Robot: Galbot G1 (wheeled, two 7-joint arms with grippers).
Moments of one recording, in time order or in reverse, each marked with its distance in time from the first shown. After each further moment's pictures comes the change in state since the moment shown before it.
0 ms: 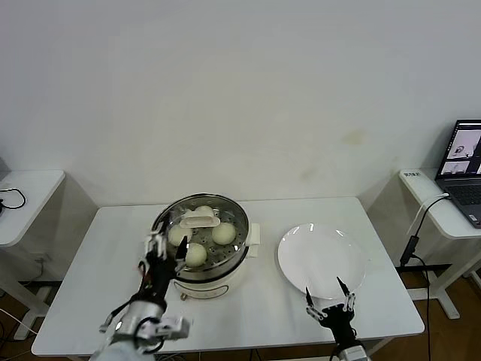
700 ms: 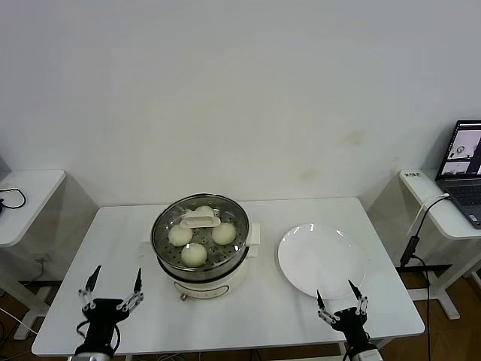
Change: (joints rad) left arm 0.328 -0.036 -0.303 0.133 -1.146 -0.409 -0.298; right arm -0.032 -0.051 0.049 0.017 0.075 -0.002 -0.017
